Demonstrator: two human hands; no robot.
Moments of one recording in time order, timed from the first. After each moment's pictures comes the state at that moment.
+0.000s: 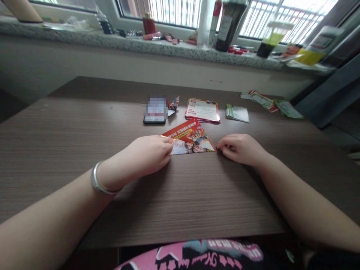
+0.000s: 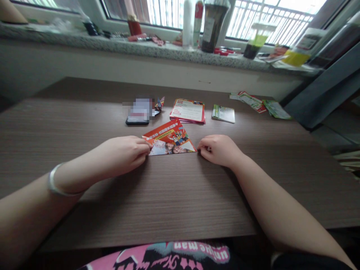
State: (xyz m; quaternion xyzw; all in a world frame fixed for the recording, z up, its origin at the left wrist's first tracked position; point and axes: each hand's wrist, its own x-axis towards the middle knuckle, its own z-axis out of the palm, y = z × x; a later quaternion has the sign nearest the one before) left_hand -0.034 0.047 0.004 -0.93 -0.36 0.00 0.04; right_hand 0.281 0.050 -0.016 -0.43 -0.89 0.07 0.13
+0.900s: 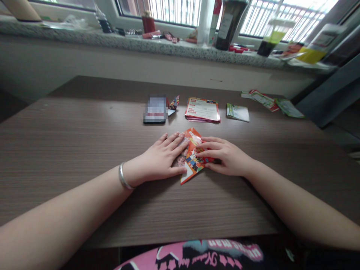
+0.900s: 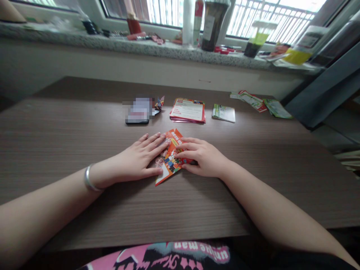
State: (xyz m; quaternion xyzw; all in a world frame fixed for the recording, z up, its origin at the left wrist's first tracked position) left_hand -0.028 0.045 -0.024 -0.93 -0.36 0.02 -0.04; right_hand 0.242 0.036 -0.012 -0.26 -0.95 0.09 0.17
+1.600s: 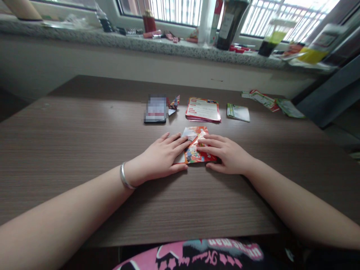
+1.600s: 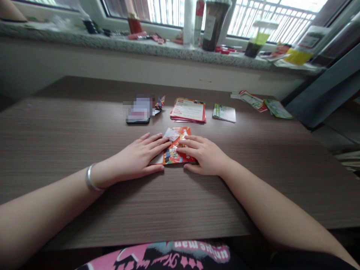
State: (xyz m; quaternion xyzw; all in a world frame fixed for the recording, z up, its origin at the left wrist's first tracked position) left_hand -0.025 0.045 -0.019 -0.94 -0.34 -0.04 -0.02; right_hand 0.247 0.039 -0.017 -0.30 -0.95 0.03 0.13
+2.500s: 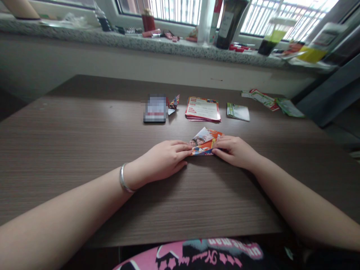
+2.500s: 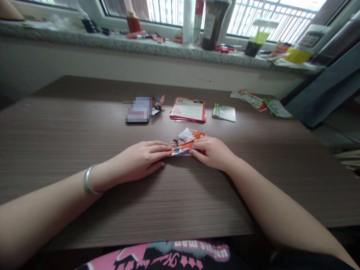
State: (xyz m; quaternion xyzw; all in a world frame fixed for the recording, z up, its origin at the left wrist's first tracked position) left_hand -0.021 0.044 -0.017 -0.96 -0.25 -0.11 -0.01; right_hand 0.254 0.042 -0.008 -0.39 -0.90 0.13 0.15
